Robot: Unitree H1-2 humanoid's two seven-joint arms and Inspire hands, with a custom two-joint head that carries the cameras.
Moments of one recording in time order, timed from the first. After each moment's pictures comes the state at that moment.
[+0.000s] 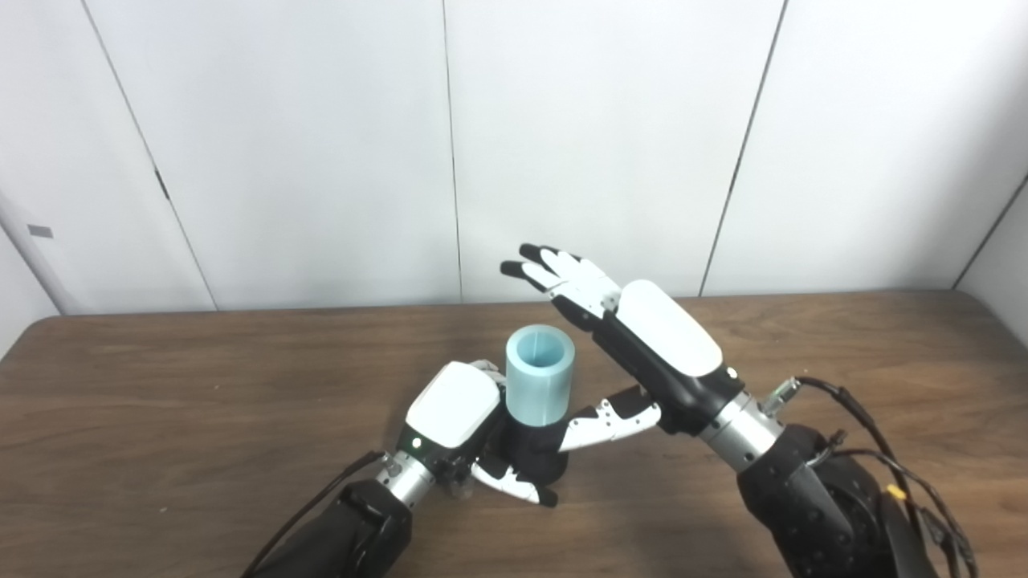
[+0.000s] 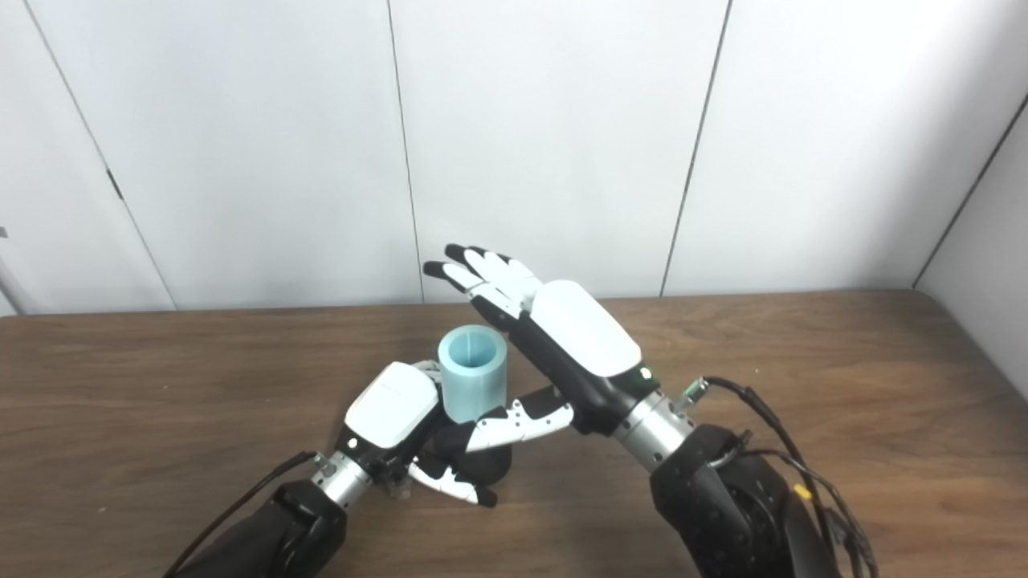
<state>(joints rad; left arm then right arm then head) -0.57 0.24 -0.73 0.59 0.92 -0.26 0.47 -0.35 -0.29 0.22 -0.49 -0.62 0.01 0.34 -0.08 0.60</state>
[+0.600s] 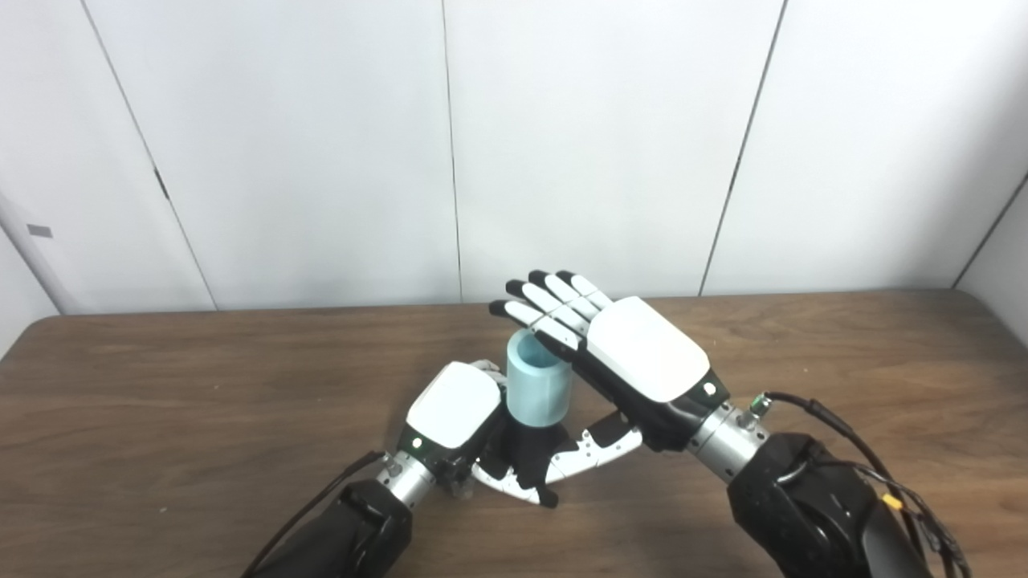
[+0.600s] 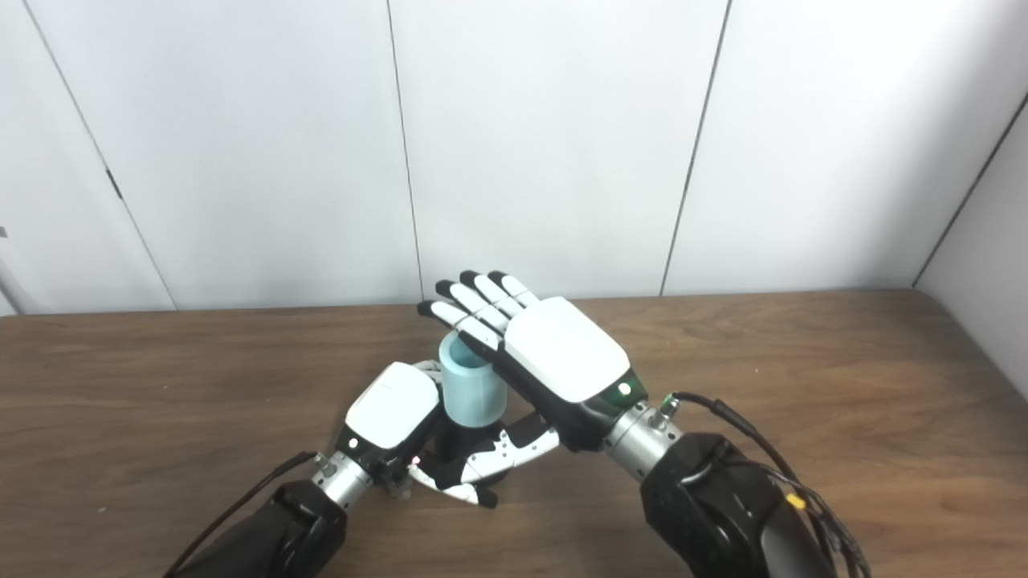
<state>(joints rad) -0.57 0.24 -0.73 0.59 0.92 -0.27 0.47 -0.33 -0.32 0.28 -0.45 -0.88 -0.05 0.37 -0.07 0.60</state>
